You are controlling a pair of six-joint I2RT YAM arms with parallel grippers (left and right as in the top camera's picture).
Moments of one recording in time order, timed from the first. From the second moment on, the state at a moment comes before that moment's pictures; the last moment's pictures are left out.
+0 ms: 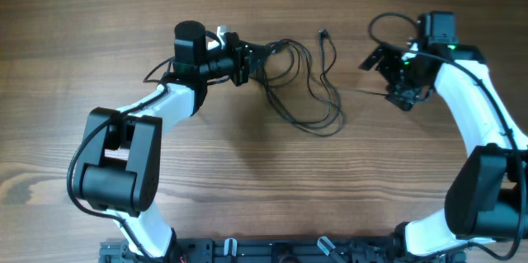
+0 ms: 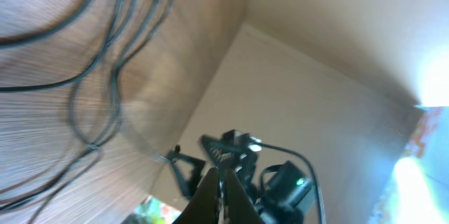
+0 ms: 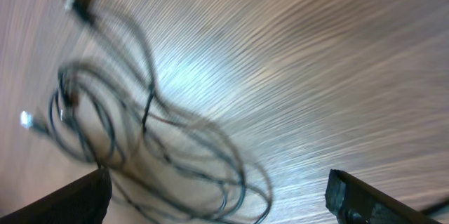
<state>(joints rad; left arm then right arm) -0.22 1.90 0.99 0.49 0.92 -1.62 -0.08 1.71 1.23 -0.81 -0.31 0.72</state>
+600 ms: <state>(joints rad) -0.47 1.90 0.99 0.32 0.70 -1.62 0.02 1.71 1.23 -0.81 -0.46 0.44</state>
